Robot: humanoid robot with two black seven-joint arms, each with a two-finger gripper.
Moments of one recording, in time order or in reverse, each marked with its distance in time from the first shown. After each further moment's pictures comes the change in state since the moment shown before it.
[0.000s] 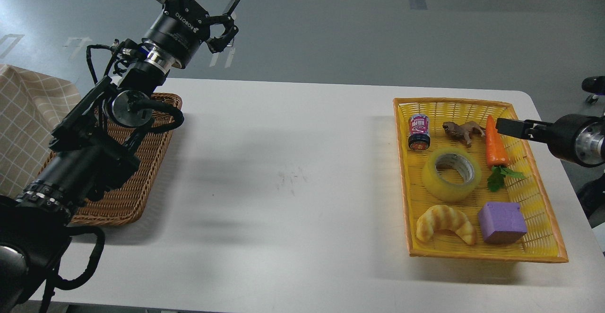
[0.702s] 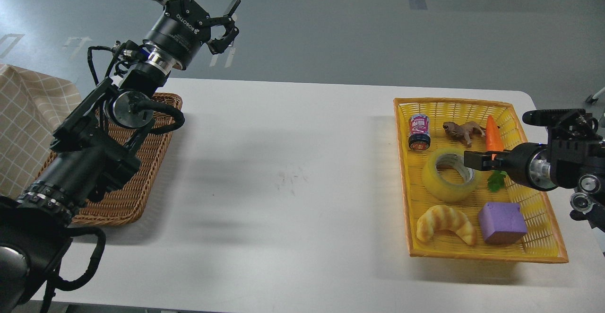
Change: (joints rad) left arm 0.004 -0.003 -0.001 0.000 0.000 0.000 0.000; right arm 0.001 0.098 -0.117 -0.009 -0.081 0.000 -0.034
